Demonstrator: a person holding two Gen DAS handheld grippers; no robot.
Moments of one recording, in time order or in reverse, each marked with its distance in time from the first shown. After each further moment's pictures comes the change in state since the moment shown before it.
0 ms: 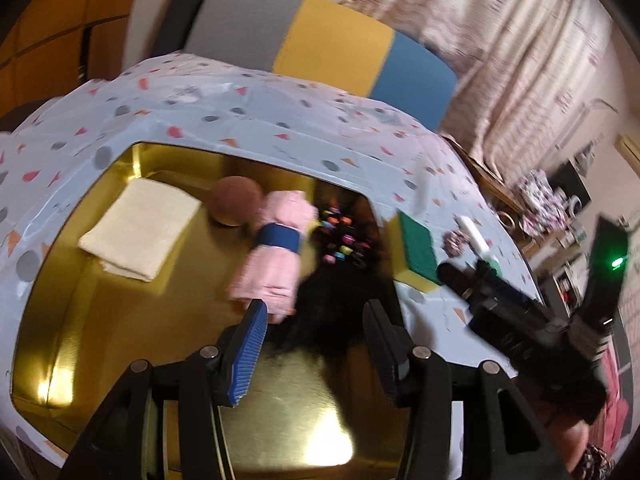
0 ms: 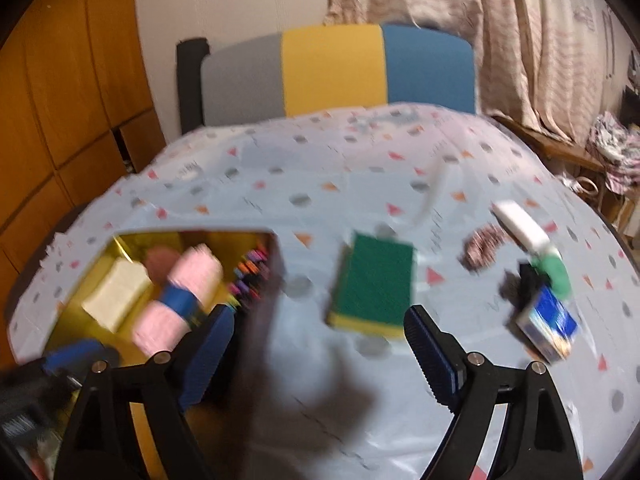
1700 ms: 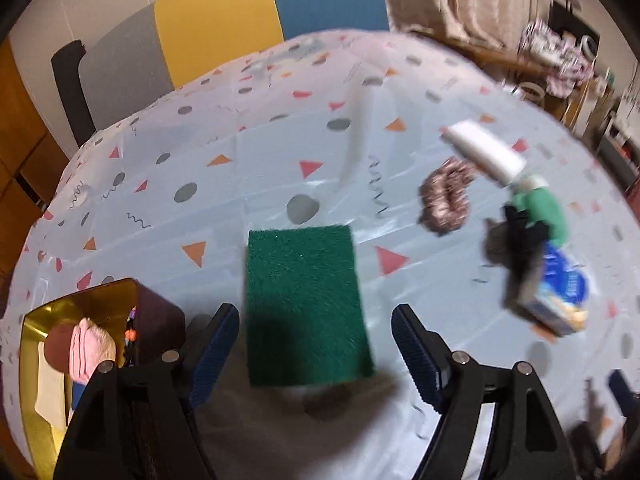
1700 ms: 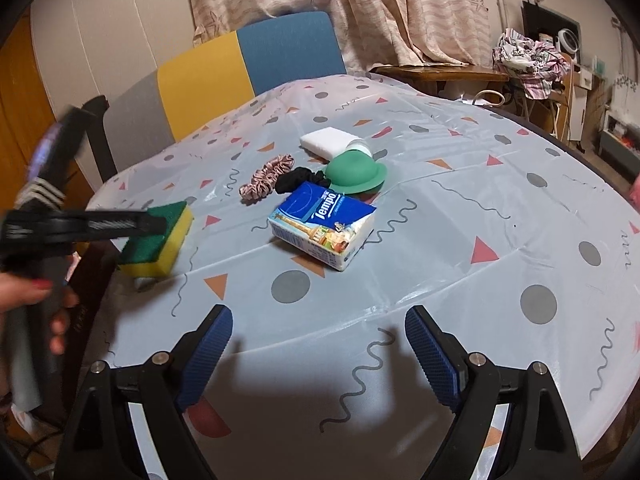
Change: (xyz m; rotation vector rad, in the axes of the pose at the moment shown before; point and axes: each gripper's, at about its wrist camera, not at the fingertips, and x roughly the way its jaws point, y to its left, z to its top) left arm 0.194 -0.194 0.038 0.453 0.170 0.301; right arm -0.041 -0.214 -0.098 0.313 -0.036 -0.109
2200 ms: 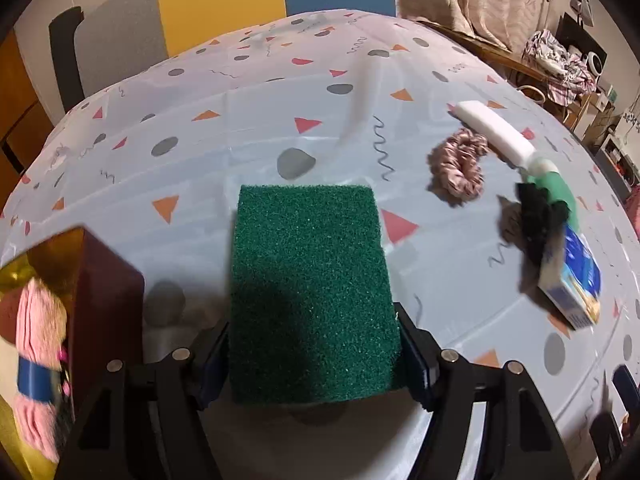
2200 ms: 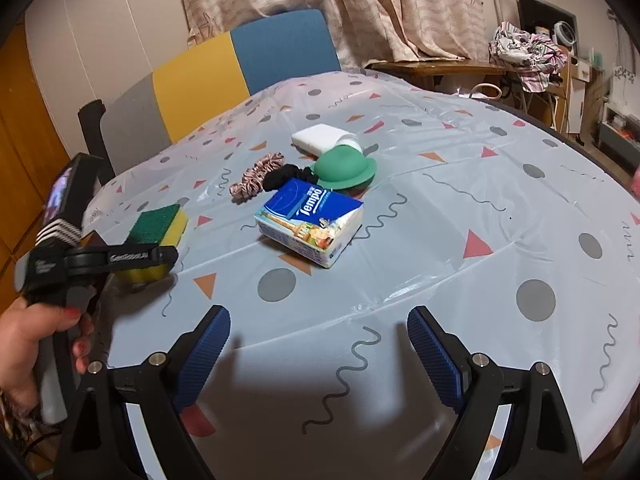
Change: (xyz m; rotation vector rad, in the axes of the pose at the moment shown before) left arm 0.023 0.007 -0.027 -0.075 0.024 -0.087; right arm 0.008 -0.012 -0.001 0.013 0.018 0.005
